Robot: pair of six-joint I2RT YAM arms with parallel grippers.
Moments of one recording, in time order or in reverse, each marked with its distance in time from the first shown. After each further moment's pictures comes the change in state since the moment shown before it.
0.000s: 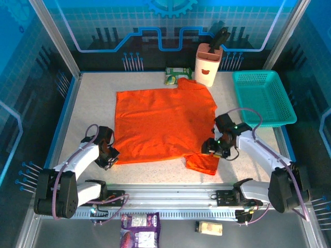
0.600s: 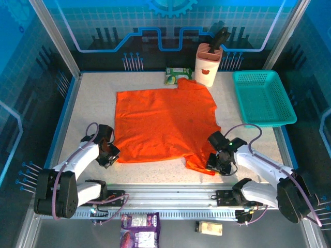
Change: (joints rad) left arm 0.000 0.000 0.020 0.021 0.015 0.015; right arm 0.189 -0.105 -0.187 0.002 0.132 0.426
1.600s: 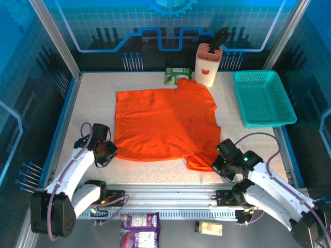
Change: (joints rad) left arm 0.000 -0.209 0.056 -0.104 -0.002 0.006; right arm 0.028 -0.387 -0.075 -0.064 0.056 0.261
